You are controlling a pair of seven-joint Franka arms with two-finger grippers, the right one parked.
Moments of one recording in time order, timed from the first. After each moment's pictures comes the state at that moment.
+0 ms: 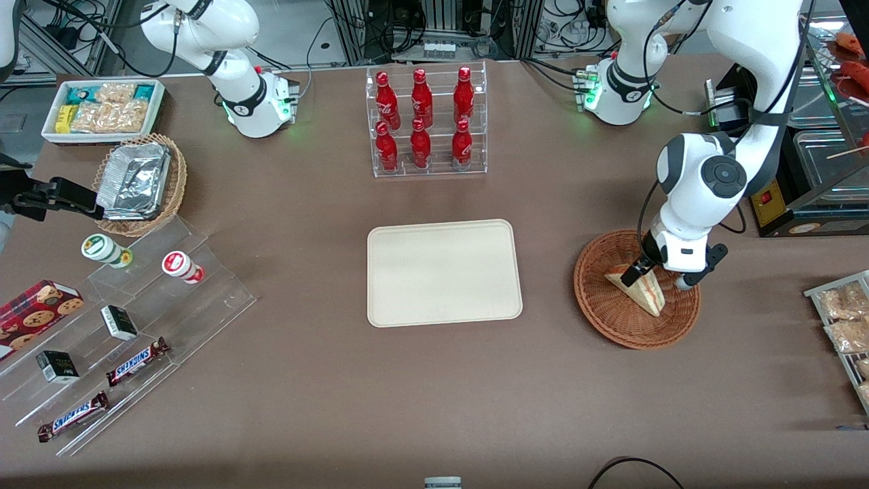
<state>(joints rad) -0.06 0.18 -0.08 -2.33 0.03 2.64 -0.84</state>
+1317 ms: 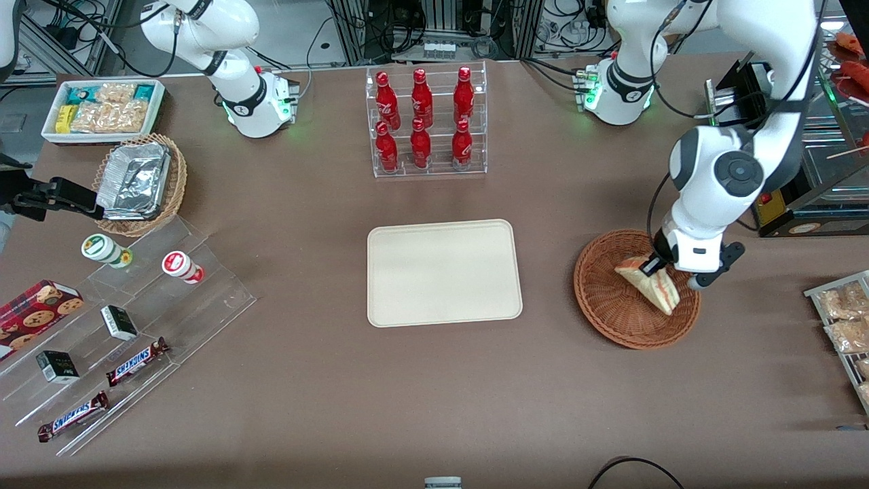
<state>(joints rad) -0.07 0.09 -0.07 -2.20 0.09 2.32 -0.85</state>
